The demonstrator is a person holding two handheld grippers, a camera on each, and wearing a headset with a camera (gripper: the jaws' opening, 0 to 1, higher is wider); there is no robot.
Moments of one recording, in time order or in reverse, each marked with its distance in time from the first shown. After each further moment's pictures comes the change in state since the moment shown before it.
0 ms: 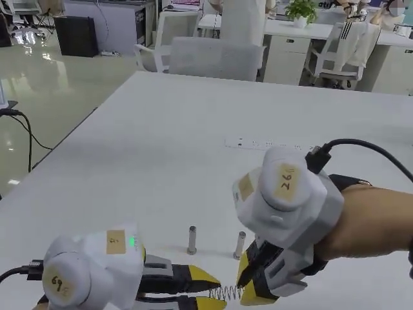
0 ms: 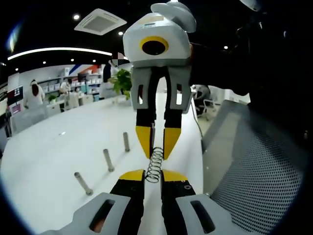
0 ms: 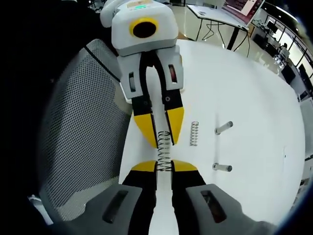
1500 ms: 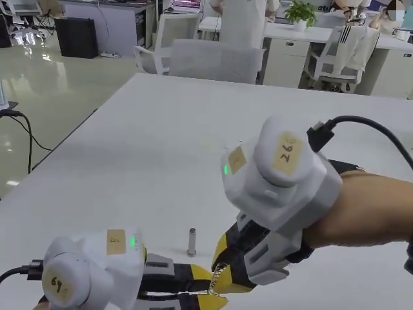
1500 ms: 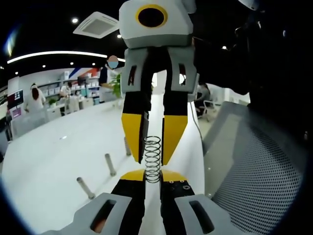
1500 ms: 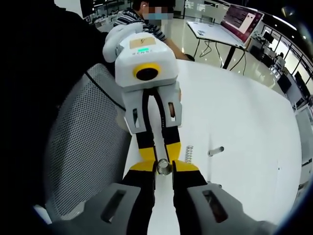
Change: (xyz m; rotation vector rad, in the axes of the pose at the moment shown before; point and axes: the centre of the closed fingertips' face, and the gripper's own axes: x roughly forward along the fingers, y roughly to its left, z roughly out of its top) left arm 0.000 0.002 0.007 0.023 -0.021 0.005; right arm -0.014 -0.002 0.045 -0.022 -0.117 -0.032
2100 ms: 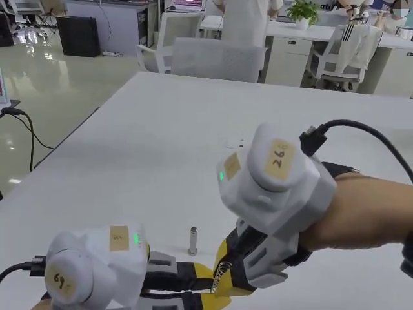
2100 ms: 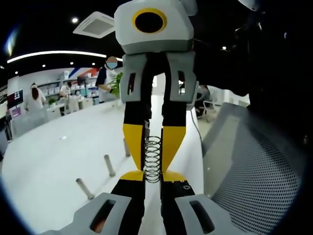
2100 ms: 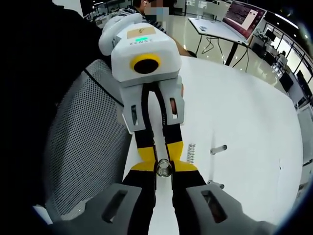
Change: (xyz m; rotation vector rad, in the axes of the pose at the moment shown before) left arm 0.001 0.000 0.002 -0.009 -0.004 -0.001; right arm 0.003 0.000 -0.004 0.000 0.025 0.012
